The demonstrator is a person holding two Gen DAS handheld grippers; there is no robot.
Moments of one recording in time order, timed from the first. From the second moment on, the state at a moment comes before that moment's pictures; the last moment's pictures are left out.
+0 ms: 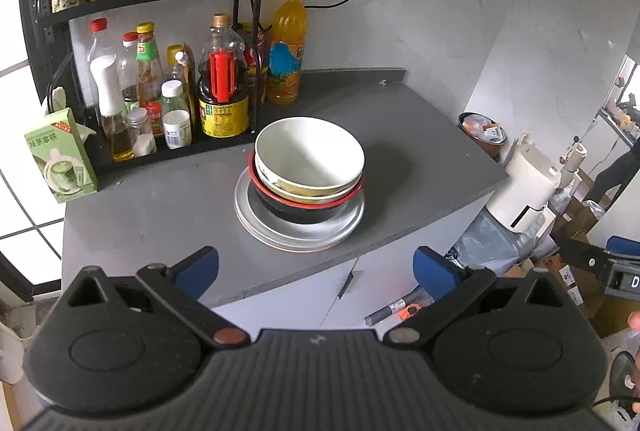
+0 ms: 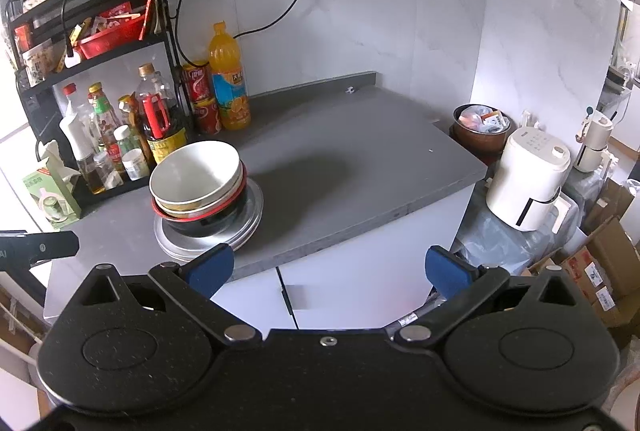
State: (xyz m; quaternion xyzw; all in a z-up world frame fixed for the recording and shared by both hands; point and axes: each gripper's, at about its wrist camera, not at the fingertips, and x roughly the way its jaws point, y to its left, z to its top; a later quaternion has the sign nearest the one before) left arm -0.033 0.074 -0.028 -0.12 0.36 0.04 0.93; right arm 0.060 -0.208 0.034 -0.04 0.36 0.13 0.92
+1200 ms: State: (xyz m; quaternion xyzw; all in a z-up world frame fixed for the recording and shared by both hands) left arm -0.067 0.085 -0.012 -0.12 0.35 0.07 0.93; right arm 0.034 -0.203 0.040 -0.03 0.36 0.17 0.92
